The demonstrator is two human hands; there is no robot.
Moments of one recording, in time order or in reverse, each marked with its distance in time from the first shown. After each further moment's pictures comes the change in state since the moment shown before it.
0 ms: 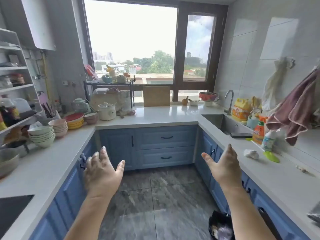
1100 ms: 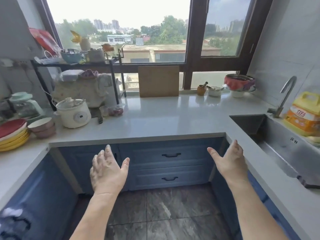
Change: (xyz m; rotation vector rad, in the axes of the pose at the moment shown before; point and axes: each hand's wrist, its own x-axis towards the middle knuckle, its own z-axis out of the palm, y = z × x) left_hand 0.505 0.214 0.372 0.004 -0.134 -0.125; right_hand 0.562 0.000 0.389 -0.031 -0.136 0.078
